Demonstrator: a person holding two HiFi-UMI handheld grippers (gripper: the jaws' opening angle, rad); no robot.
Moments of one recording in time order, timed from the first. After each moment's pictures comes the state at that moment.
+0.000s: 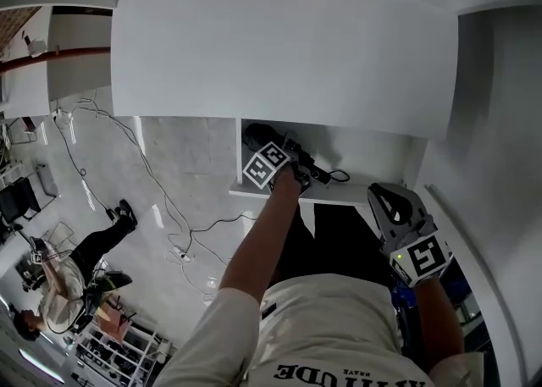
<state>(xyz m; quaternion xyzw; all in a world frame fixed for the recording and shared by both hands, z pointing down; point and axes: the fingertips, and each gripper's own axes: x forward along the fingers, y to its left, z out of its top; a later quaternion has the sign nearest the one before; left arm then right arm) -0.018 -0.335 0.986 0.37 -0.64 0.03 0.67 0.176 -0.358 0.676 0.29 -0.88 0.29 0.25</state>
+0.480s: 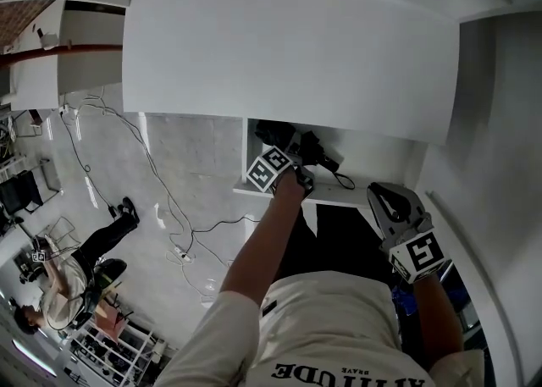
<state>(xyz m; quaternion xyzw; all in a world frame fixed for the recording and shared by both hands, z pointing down) -0.012 -0.348 0.978 0.36 -0.63 0.00 0.68 0.176 -0.371 0.687 0.28 -0.88 0.29 0.24</state>
